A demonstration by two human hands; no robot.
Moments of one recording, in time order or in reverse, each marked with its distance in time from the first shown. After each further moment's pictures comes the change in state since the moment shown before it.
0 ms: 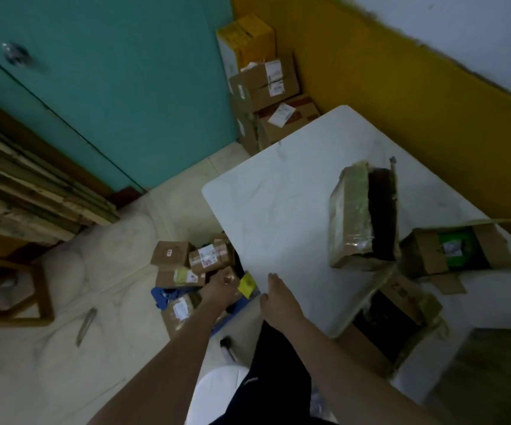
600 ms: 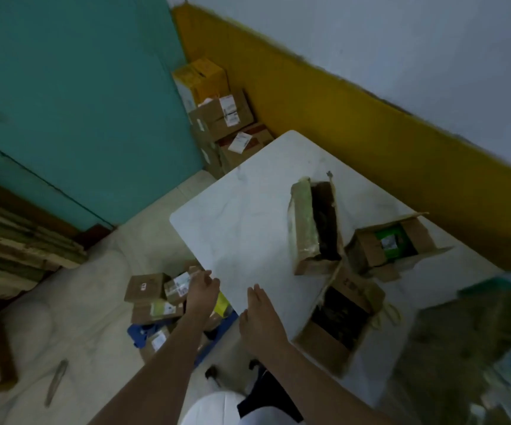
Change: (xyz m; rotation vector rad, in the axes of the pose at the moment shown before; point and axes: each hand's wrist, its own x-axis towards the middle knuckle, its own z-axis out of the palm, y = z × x) left_hand -0.083 0.101 0.004 -0.051 0.152 0.168; right_hand -0.064 -0.006 -0.027 -0.082 0.223 -0.080
